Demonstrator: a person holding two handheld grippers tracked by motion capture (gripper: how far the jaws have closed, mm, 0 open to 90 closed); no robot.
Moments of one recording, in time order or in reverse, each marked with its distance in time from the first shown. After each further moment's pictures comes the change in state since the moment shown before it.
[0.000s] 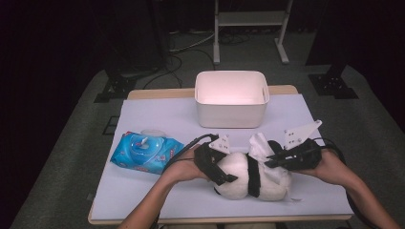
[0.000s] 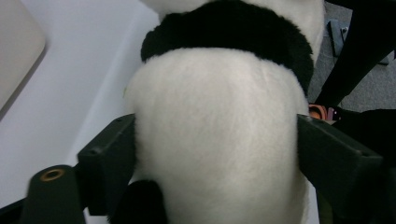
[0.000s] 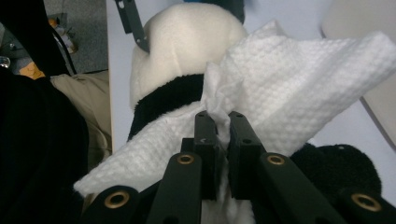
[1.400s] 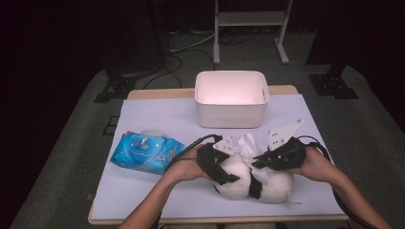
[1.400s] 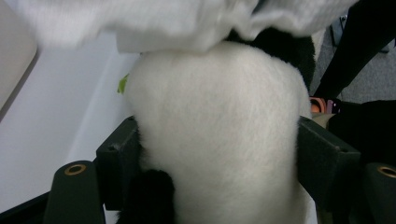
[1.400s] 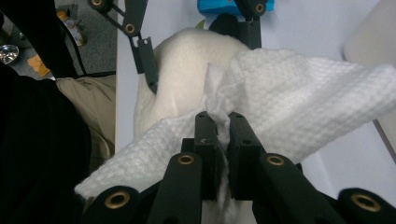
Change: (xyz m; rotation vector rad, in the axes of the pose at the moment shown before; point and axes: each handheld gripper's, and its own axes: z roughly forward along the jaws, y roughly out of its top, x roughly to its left) left arm -0.007 0.008 0.002 0.026 0.001 0.076; right arm 0.004 0.031 0.024 0.020 0.038 -0.063
